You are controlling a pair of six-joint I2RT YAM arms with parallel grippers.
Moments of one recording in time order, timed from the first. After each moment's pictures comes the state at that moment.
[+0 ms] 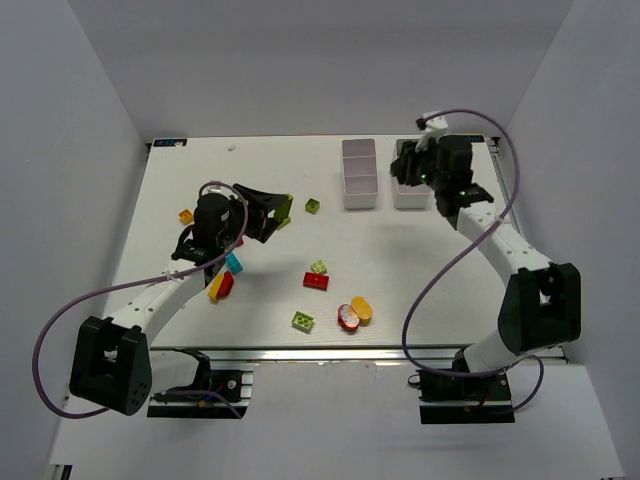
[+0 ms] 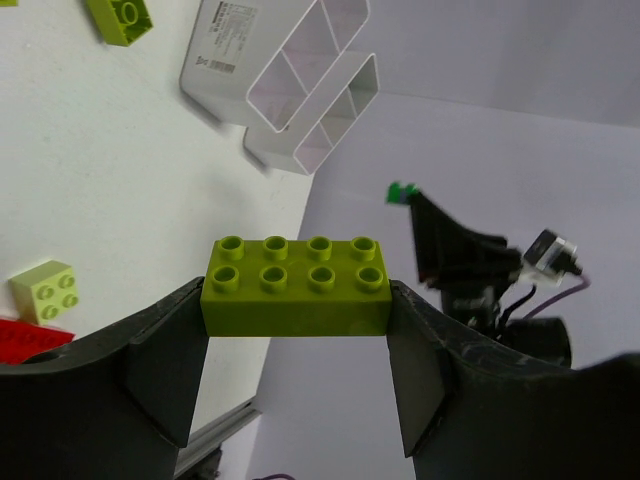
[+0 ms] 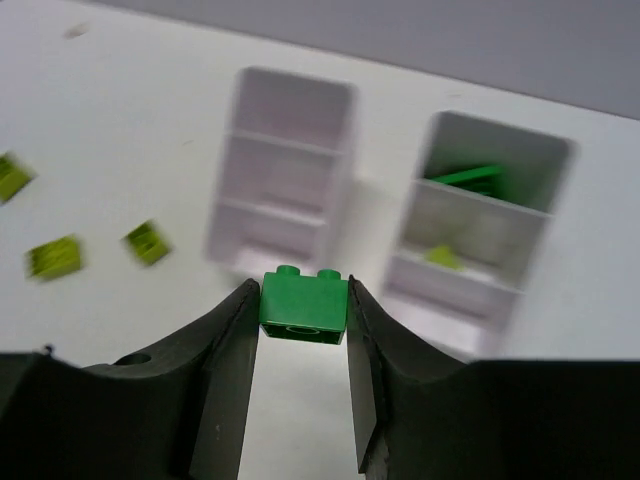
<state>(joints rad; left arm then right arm) -0.31 1.22 0.74 0.17 0.24 -1.42 0.29 1.50 1.17 0.03 -0.21 0.05</state>
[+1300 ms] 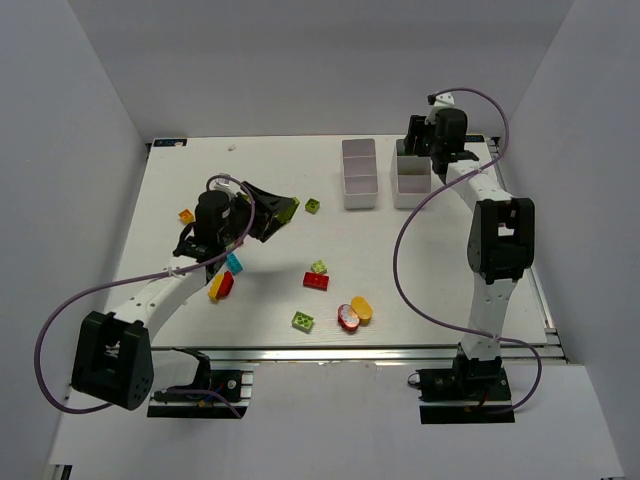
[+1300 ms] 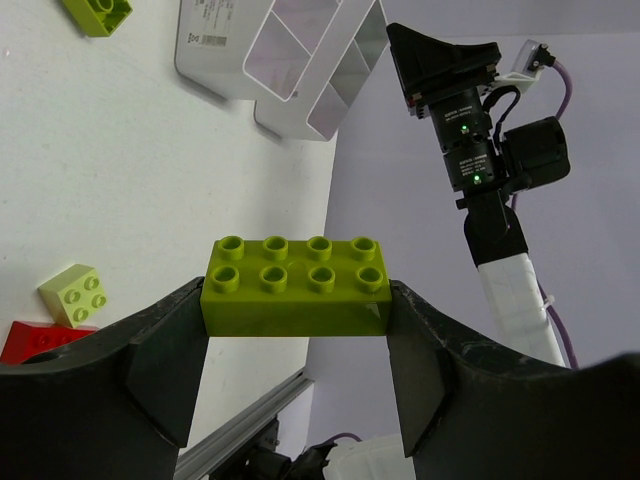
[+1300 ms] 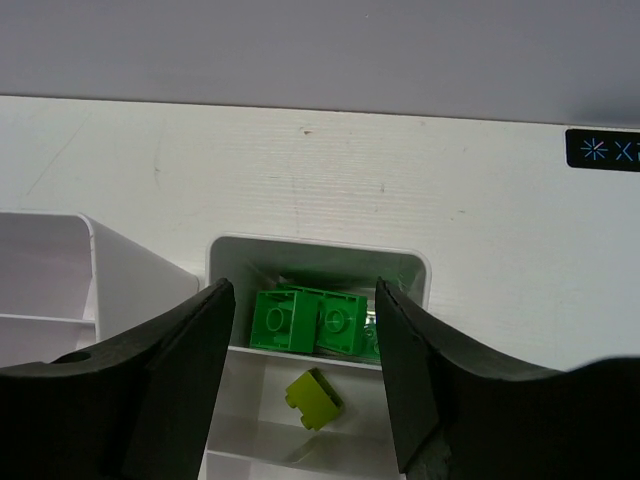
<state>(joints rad) -0.31 1.25 0.75 0.18 0.33 -1.26 0.12 2.09 1.68 0.04 -0.09 0.07</state>
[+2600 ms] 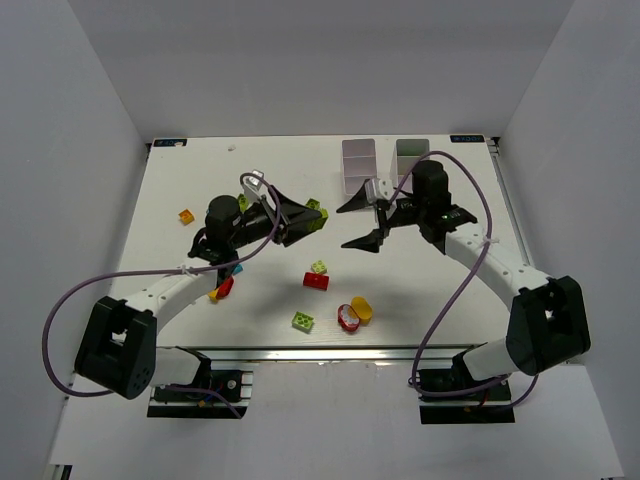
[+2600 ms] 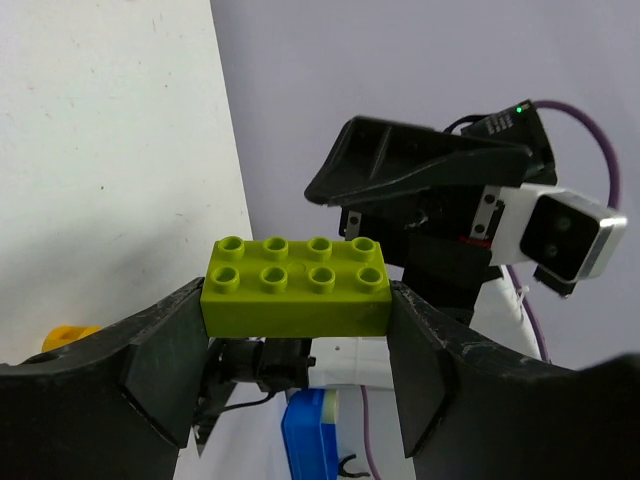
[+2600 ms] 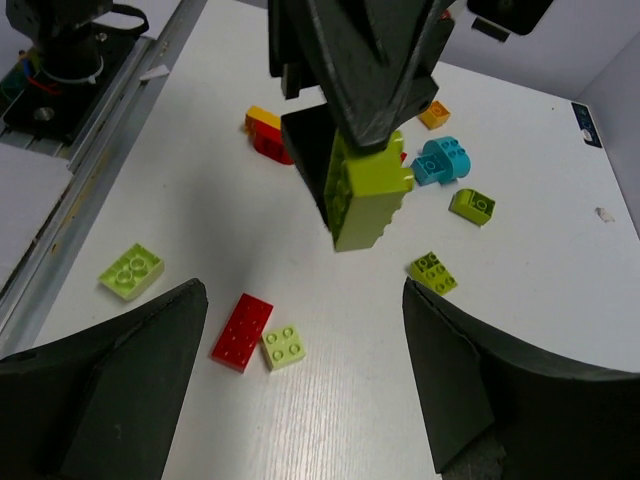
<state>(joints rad) -0.41 1.32 0.71 0.52 0.64 -1.30 0.42 1.42 1.03 0.01 -1.24 -0.64</state>
